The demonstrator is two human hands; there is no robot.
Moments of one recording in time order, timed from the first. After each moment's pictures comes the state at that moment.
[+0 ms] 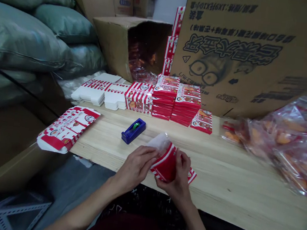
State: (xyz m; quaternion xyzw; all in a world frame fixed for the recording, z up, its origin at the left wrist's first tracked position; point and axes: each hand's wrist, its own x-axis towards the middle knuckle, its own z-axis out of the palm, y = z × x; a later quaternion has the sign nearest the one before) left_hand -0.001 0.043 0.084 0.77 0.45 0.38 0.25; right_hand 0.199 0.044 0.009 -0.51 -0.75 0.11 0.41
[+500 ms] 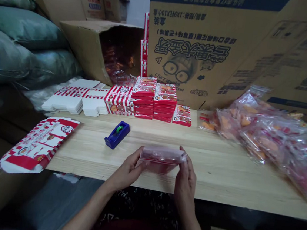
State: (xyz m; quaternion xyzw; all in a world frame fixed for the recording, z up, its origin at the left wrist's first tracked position) left_hand 0.034 0.053 0.080 0.63 0.35 0.42 0.56; right_hand 0.222 0.015 0.047 -0.58 -0.44 0.33 0.60
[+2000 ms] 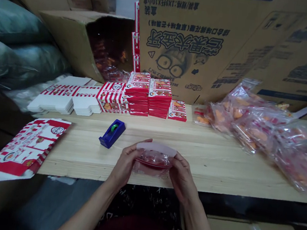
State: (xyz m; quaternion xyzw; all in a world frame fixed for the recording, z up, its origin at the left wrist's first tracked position) left_hand 0.049 0.066 0.077 0.34 0.38 0.49 0.71; right_hand 0.230 0.031 0.067 -0.40 -0.30 0.61 0.61
